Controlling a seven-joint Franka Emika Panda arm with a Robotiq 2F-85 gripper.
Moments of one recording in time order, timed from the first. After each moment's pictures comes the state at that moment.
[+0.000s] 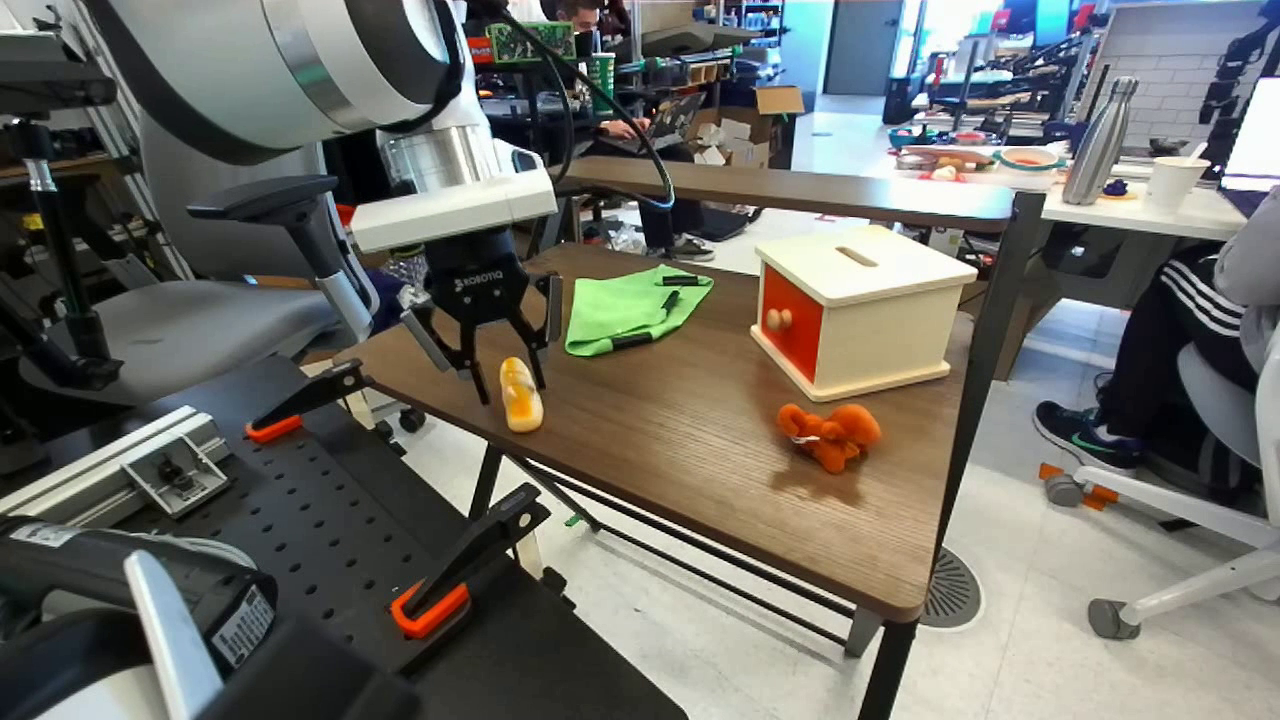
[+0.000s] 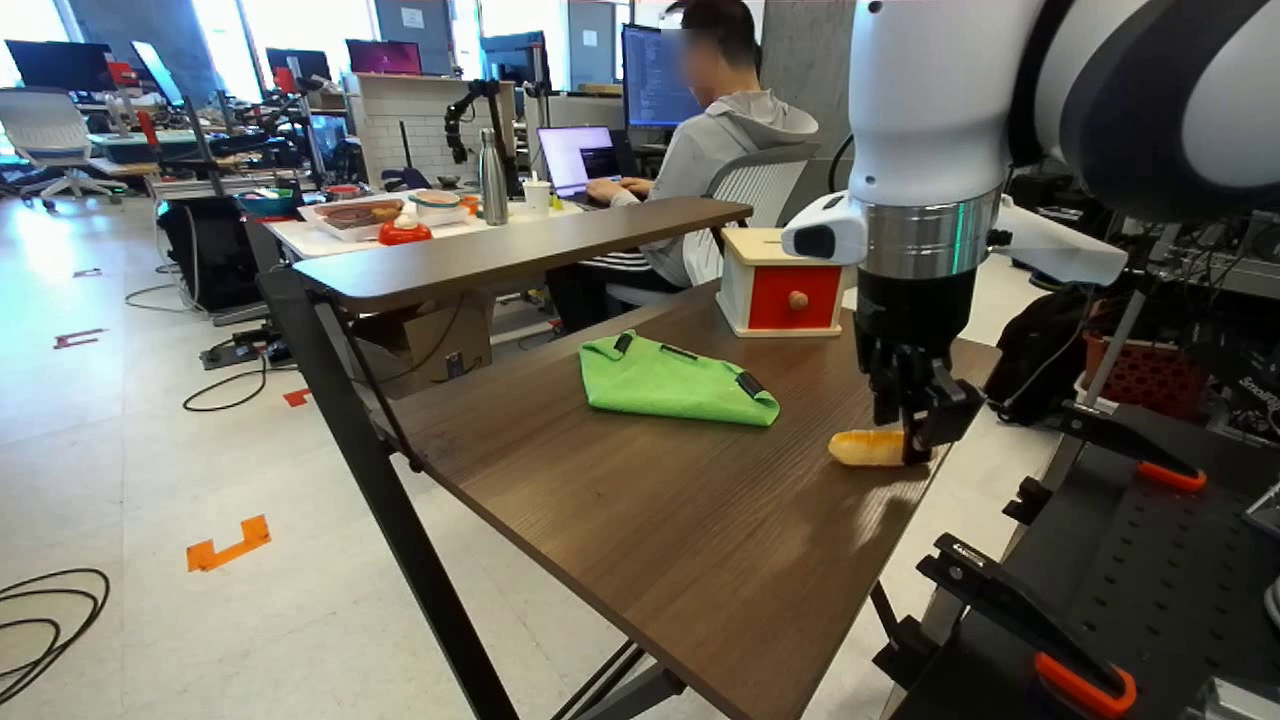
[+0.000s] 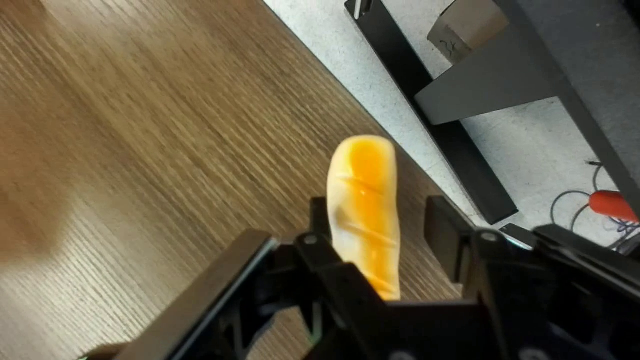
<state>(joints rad) 0.09 0.40 0.01 -2.43 -0.68 2.69 -0.30</state>
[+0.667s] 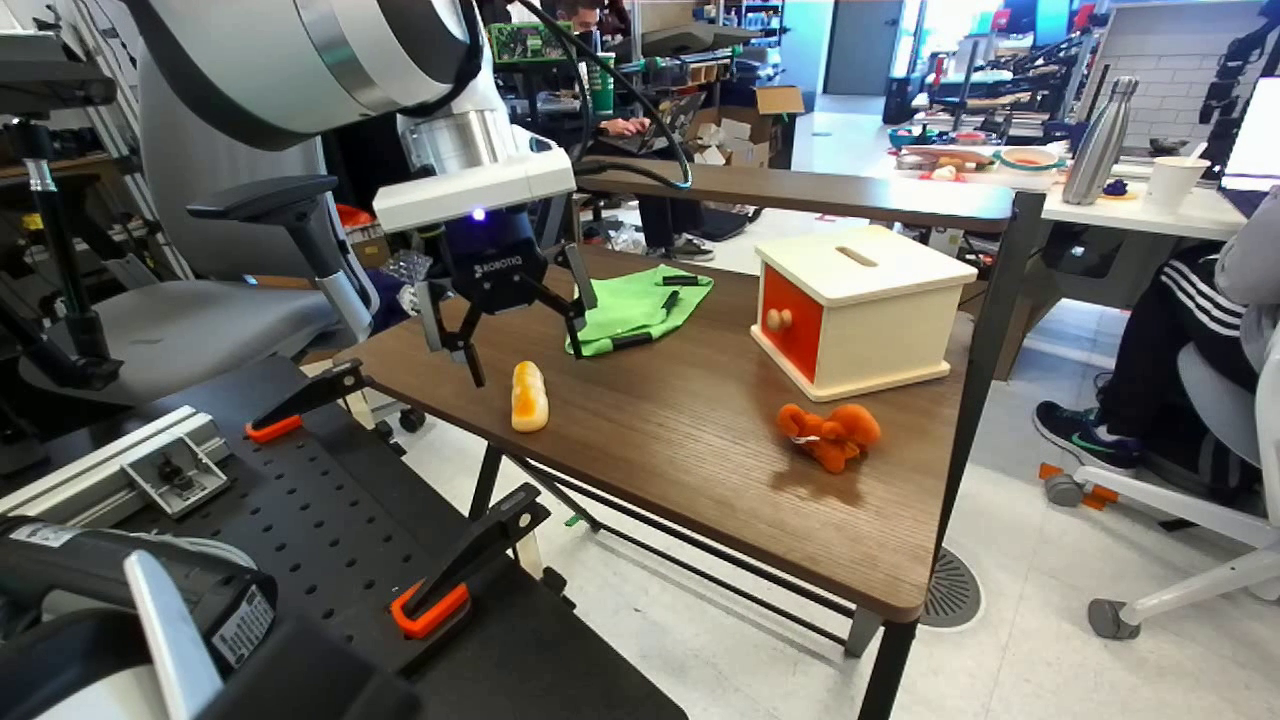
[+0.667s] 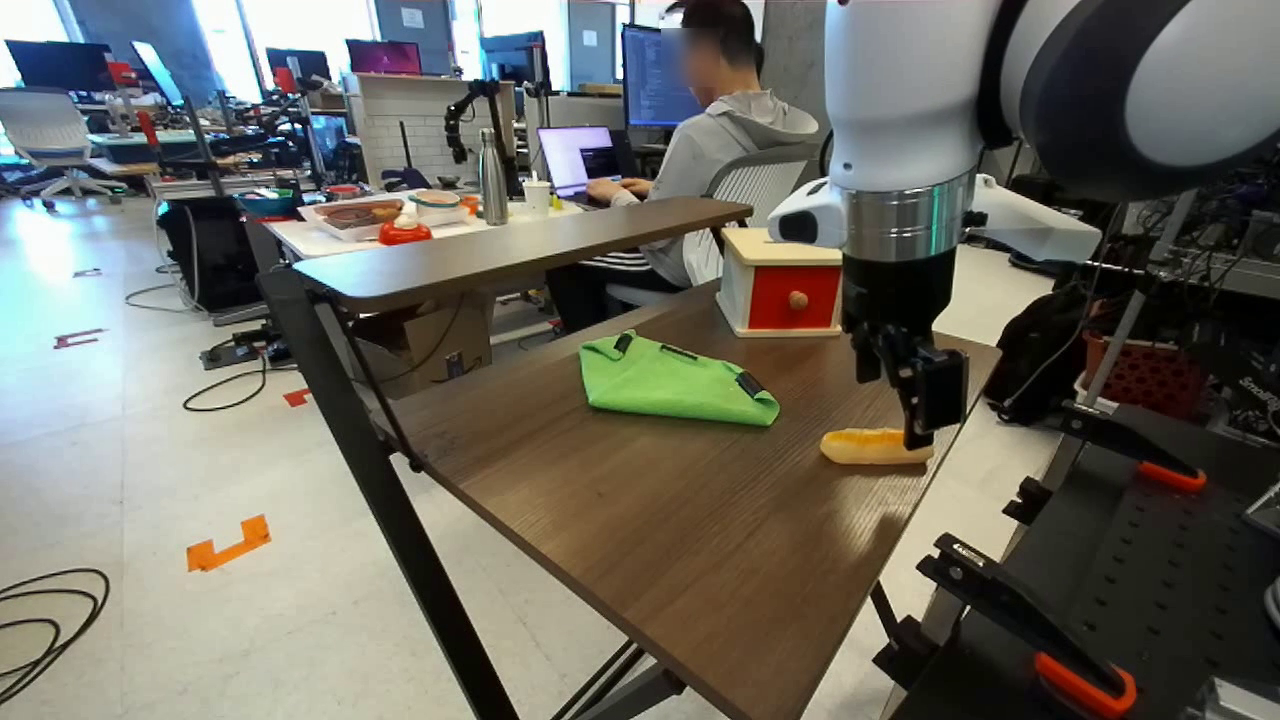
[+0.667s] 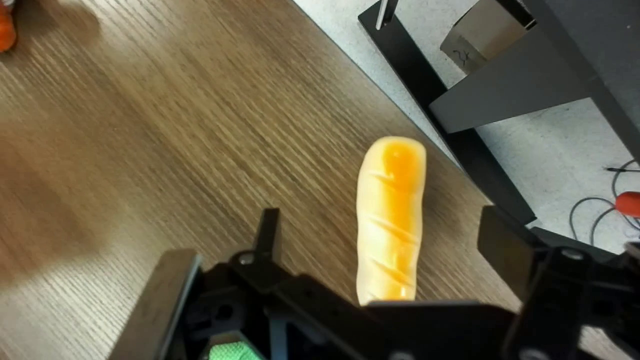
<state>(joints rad) 0.09 0.40 0.01 -2.38 -0.68 2.62 -0.29</state>
